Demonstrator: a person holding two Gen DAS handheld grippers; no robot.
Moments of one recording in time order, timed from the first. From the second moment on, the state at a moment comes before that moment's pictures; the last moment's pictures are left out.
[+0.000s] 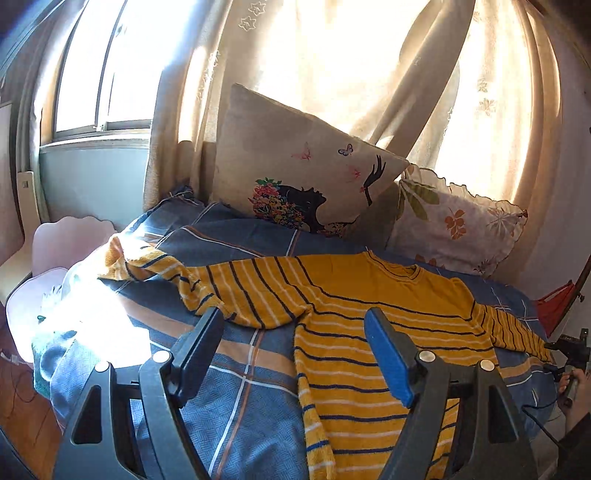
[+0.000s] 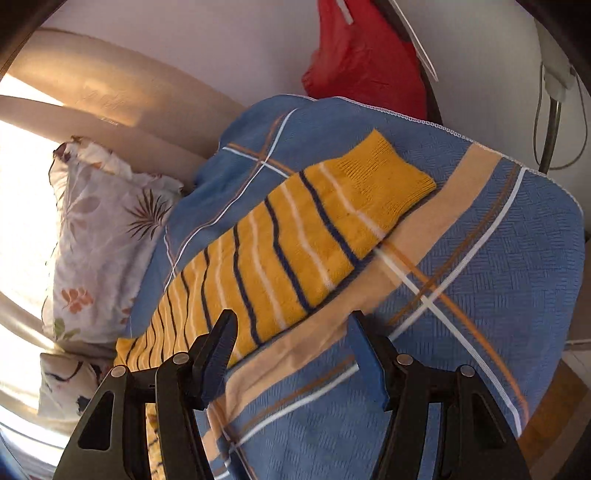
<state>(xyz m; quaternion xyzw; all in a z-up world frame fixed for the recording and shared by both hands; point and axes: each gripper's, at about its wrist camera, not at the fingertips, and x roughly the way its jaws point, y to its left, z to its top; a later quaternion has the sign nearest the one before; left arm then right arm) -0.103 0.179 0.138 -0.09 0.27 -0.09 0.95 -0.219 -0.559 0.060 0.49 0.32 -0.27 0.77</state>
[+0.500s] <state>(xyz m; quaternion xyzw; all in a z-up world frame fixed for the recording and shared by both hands) -0.121 0.197 0.137 -0.08 0.24 -0.06 0.97 -0.214 -0.595 0.119 0.41 0.26 -0.35 0.80</state>
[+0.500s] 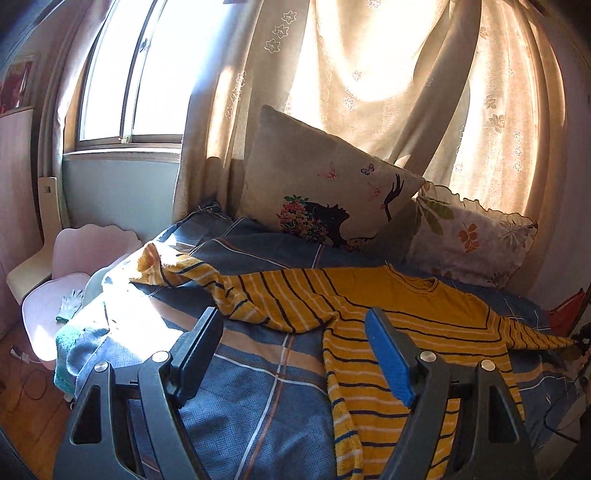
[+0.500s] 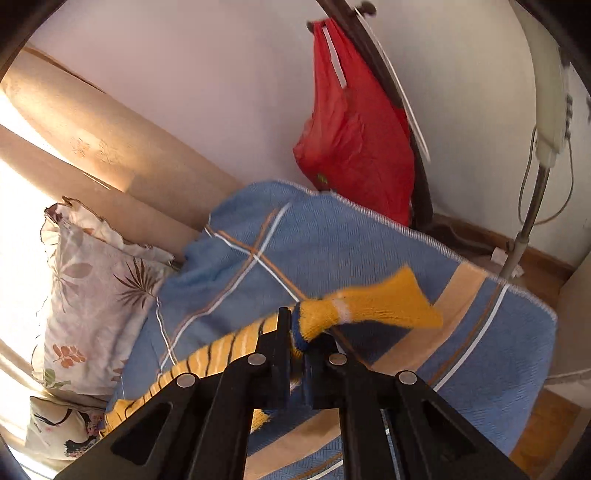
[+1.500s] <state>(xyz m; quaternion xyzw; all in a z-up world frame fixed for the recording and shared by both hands) -0.097 0.242 0.079 -0.15 0.30 -0.04 0.94 0.094 0.010 0.041 0.01 0.48 0.24 0.84</state>
